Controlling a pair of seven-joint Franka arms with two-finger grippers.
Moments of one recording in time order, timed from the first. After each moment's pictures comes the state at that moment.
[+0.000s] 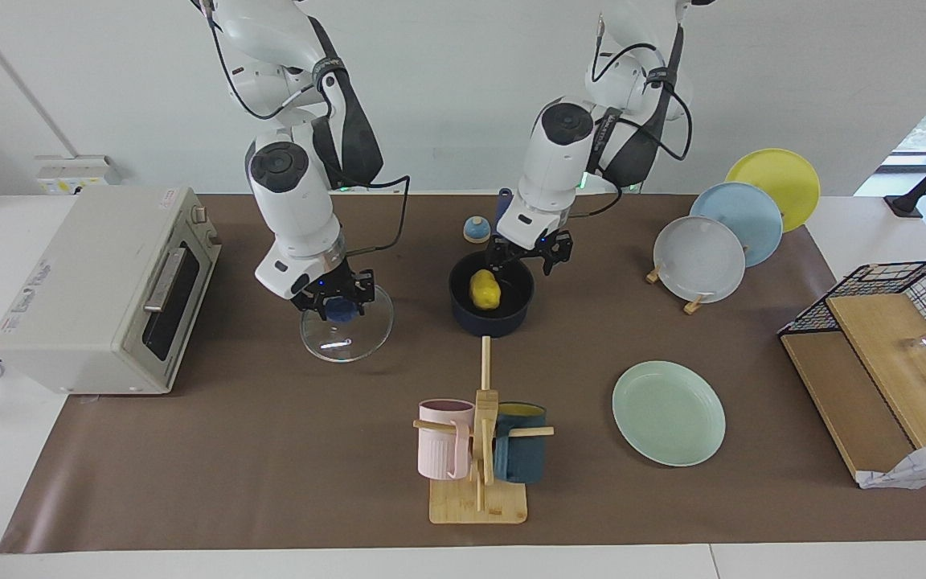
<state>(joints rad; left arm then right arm) -0.49 -0.01 0.04 -1.80 -0.07 1.85 -0.50 0.40 0.18 -0.04 -1.83 0.05 2.02 0.29</state>
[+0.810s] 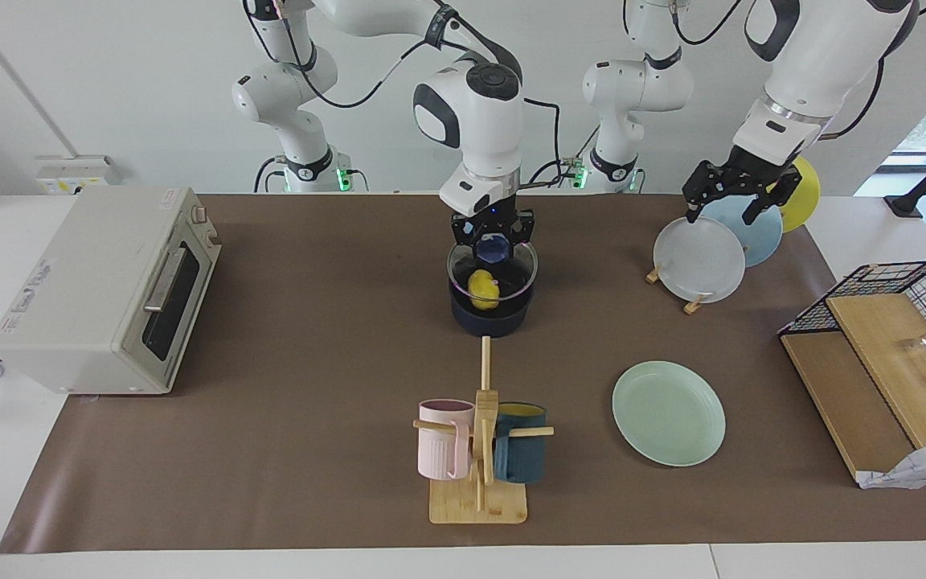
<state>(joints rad) -0.18 -0.12 0.05 -1.73 -0.05 1.63 -0.04 0.77 0.26 -0.04 -1.67 0.02 2.00 0.75</state>
